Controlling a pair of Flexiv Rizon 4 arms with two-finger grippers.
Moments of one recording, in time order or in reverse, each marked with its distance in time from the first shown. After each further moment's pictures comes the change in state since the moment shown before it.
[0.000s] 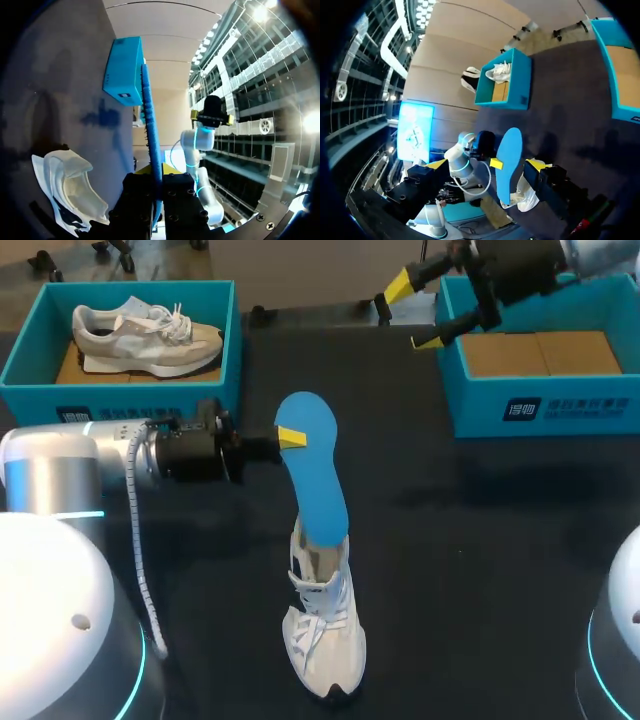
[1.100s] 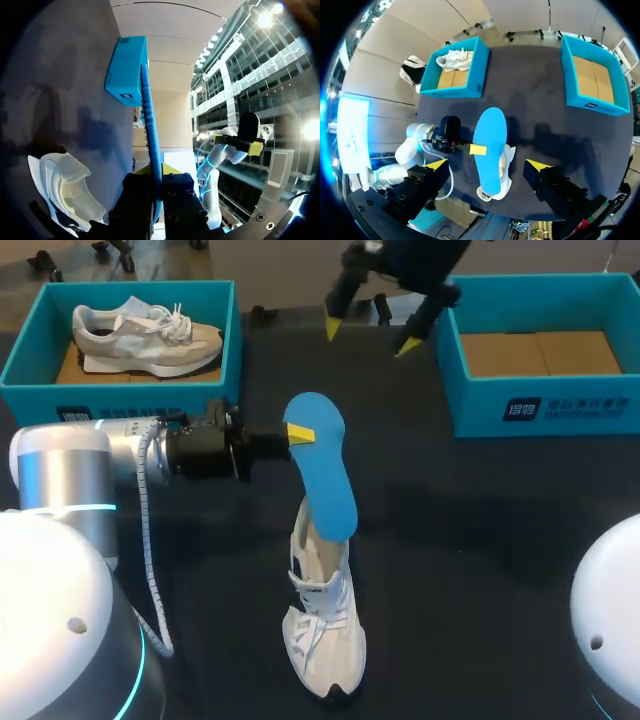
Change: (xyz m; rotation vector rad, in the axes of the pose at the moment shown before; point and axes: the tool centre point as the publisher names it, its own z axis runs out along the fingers) left arm -0.003 -0.007 0.011 0.006 -0.007 -0.027; right arm 0.034 -0.038 0.048 0.052 -0.634 0.063
